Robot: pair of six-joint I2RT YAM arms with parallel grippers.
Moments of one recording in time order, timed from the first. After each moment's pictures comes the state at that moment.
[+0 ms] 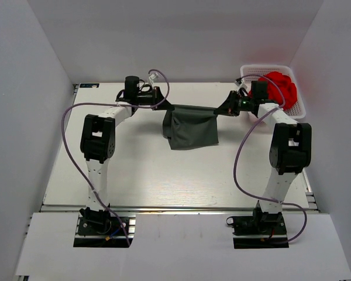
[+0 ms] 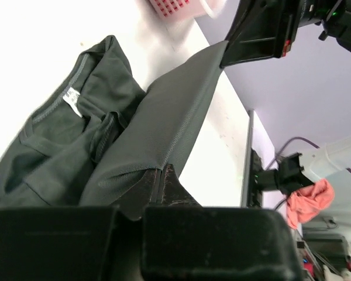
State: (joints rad) left arm -0.22 2.22 1.64 0.15 1.13 -0.49; right arm 0.04 1.90 1.39 -0.23 -0.92 0.35
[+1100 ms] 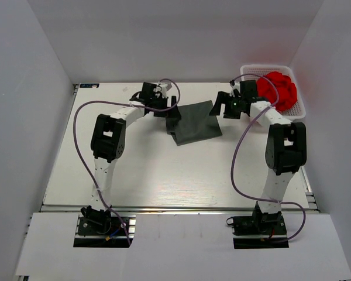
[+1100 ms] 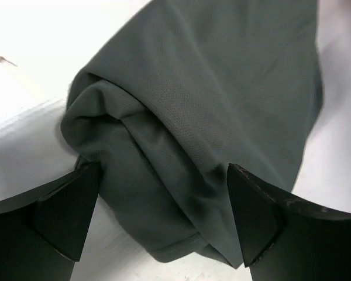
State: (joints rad) left arm -0.32 2.33 1.81 -0.24 0.55 -0.20; right arm 0.13 1.95 1.50 -0.38 -0.47 0.24
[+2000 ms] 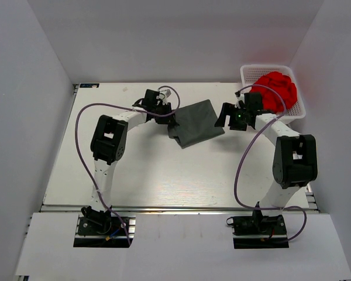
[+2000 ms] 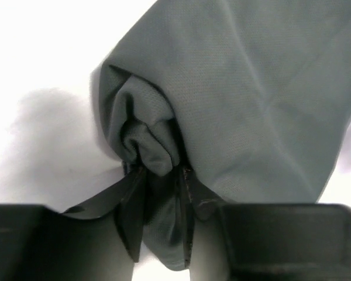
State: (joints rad) left arm -0.38 2.30 1.70 -0.22 0.40 -0.30; right arm 0.12 1.75 1.21 -0.34 -0.38 0.24
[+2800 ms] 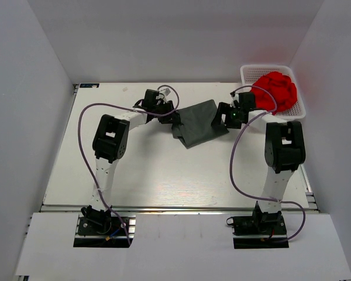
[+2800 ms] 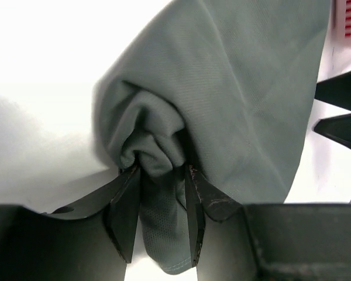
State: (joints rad) left arm -0.36 2.32 1.66 -0.06 0.53 -0.47; right arm 0.12 1.94 1.28 -0.22 -0.38 0.24
